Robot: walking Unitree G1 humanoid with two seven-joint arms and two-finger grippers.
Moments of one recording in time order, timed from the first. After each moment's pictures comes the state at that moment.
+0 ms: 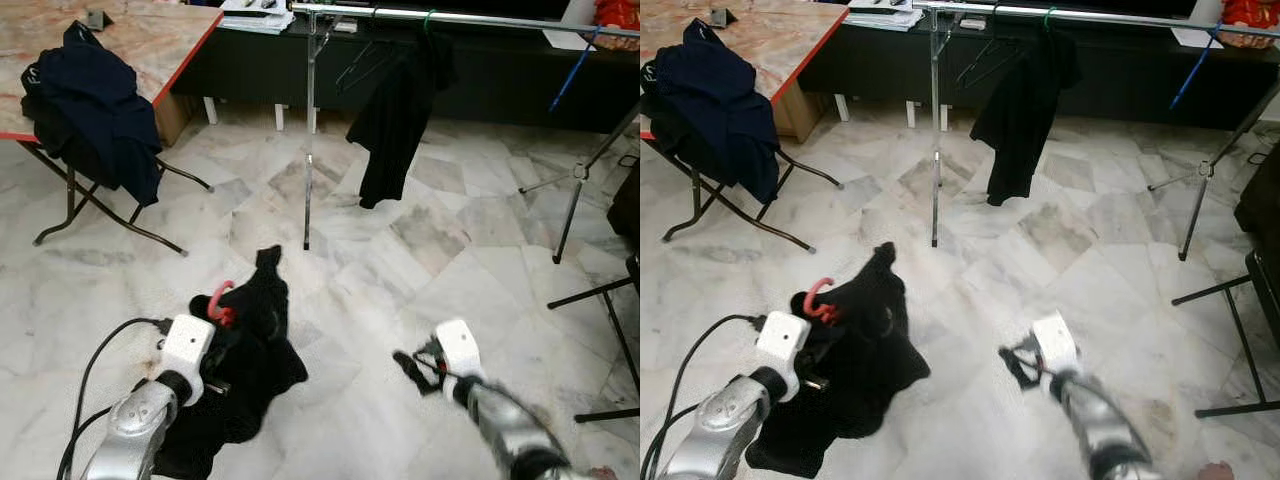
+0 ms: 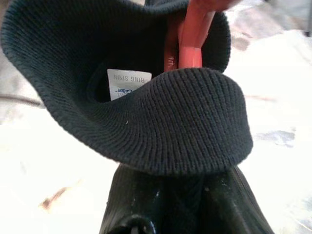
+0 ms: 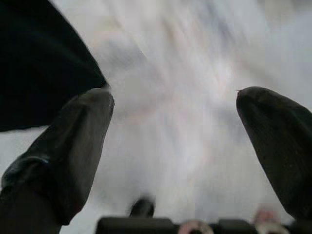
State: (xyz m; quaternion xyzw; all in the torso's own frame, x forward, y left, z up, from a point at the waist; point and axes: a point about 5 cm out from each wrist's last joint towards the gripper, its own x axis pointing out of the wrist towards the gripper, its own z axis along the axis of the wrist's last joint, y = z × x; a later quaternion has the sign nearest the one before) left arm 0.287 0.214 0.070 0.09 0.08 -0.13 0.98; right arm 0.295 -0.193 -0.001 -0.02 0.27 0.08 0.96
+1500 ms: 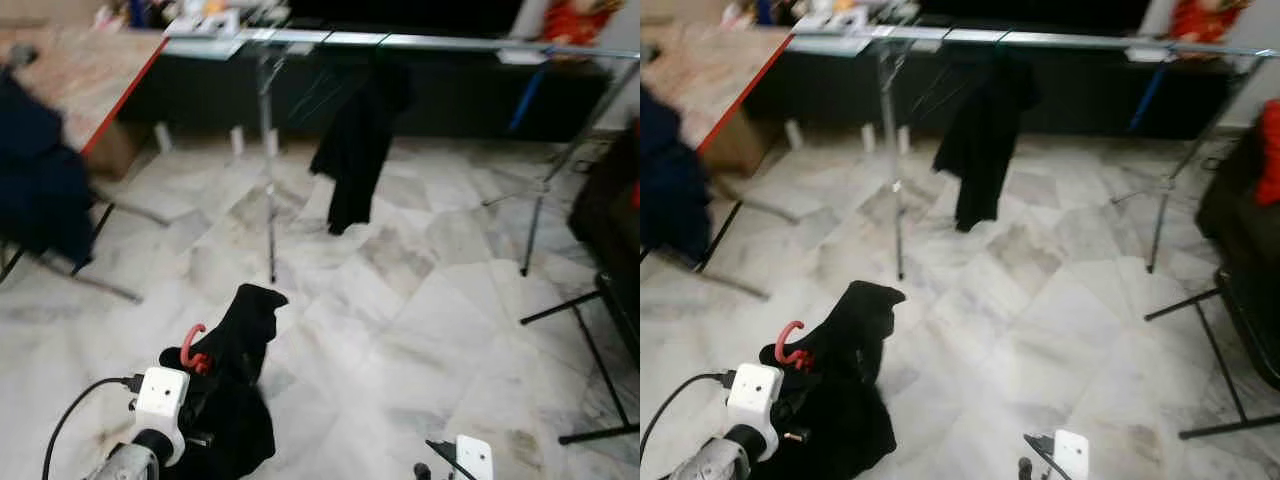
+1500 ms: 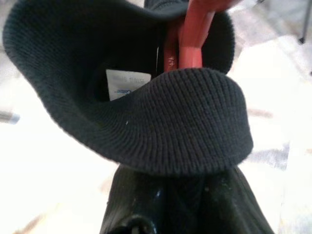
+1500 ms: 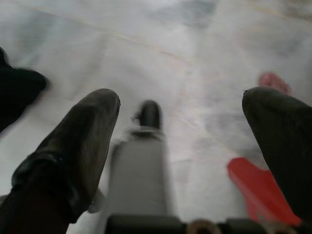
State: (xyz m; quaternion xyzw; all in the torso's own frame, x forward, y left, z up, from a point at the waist) left arm 0.247 0.205 0.056 0.04 0.11 -0.10 0.99; right arm 0.199 -0.189 -0.076 0.09 0.44 -0.11 0.89
